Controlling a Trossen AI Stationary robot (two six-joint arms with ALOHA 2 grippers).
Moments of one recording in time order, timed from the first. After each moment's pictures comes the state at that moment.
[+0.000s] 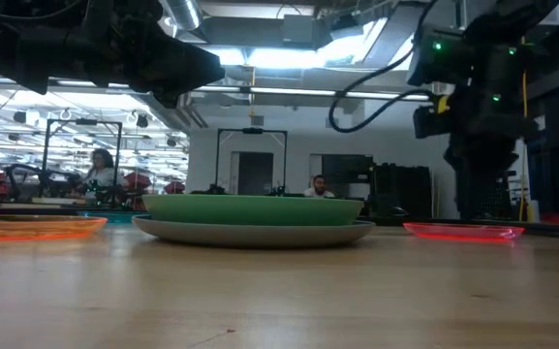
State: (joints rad) left arm -0.13 1.29 0.29 0.97 -0.17 -0.02; right arm -0.09 1.30 0.68 -0.68 -0.01 0.19
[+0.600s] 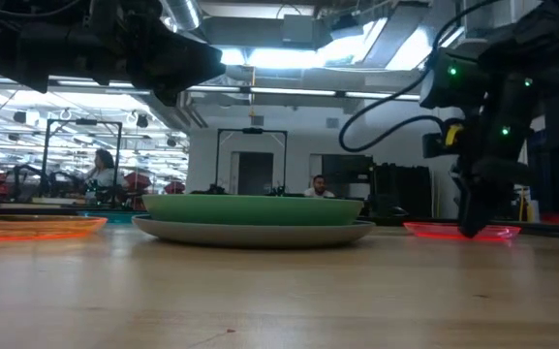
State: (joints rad) left arm -0.13 1.29 0.29 1.00 -0.20 -0.04; right arm -0.09 1.30 0.53 -0.49 0.16 0.20
